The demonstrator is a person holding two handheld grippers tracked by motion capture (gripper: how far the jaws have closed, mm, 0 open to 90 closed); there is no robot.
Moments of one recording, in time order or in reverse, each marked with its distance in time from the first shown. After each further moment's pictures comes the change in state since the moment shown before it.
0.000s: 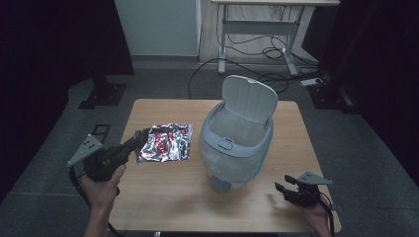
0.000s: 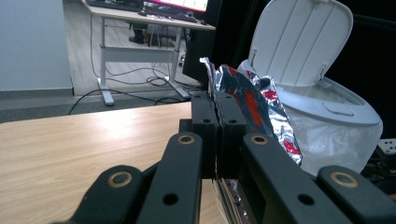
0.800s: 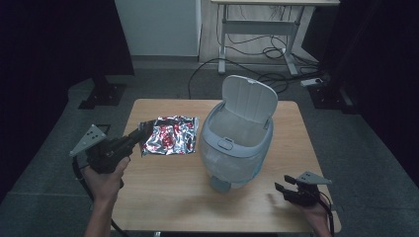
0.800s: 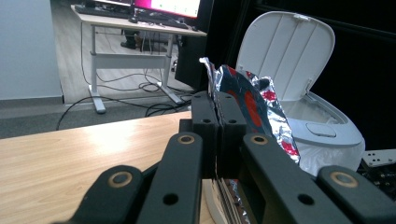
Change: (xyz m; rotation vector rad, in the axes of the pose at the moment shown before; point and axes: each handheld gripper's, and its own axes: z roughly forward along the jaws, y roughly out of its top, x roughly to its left) left arm -0.011 0.023 0.009 -0.014 -0.029 0.012; right arm -0.001 0.000 0.002 0.006 0.004 0.003
